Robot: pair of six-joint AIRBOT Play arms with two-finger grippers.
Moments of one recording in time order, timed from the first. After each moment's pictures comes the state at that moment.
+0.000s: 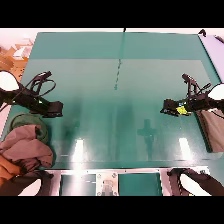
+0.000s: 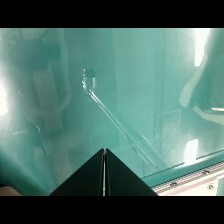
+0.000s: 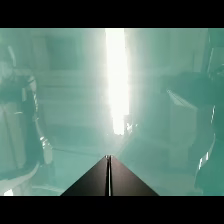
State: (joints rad) left arm -0.07 -1.05 1.01 1.22 -1.42 -1.52; right arm -0.09 -1.02 0.86 -1.16 1.22 1.57
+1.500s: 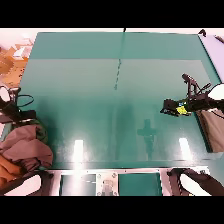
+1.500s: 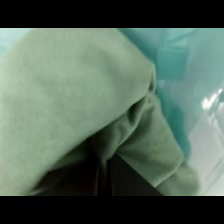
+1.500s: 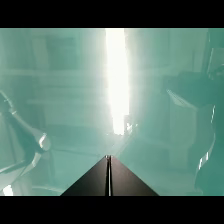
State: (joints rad) left arm 0.25 -1.21 0.91 1.70 -1.22 -1.64; right arm -0.09 -1.02 0.86 -1.16 1.22 1.57
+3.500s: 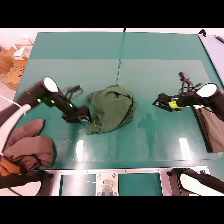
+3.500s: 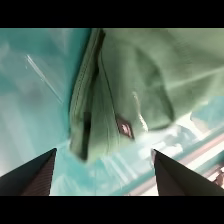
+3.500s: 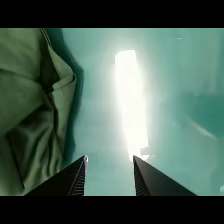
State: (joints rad) left arm -0.24 -1.43 1.00 0.97 -1.27 -1.48; right arm -0.08 -1.22 0.86 -1.01 0.98 1.50
